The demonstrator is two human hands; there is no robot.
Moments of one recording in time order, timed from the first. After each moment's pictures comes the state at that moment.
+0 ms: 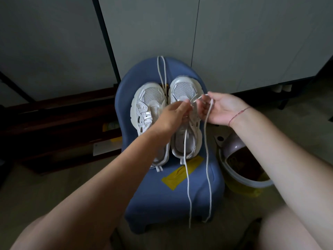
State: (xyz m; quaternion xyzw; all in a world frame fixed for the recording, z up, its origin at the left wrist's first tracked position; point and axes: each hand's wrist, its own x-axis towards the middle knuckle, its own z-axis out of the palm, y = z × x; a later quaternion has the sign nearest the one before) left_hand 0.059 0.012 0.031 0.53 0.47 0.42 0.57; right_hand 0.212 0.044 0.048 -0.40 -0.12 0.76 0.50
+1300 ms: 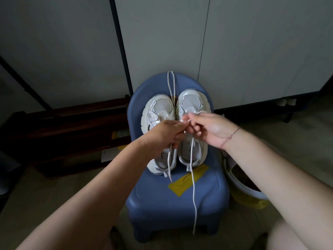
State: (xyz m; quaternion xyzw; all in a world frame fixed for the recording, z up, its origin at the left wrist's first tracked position) left_hand 0.015 -0.021 0.052 0.58 0.47 0.31 0.60; right_hand 0.166 -0.003 0.058 -0.43 -0.41 0.69 0.42
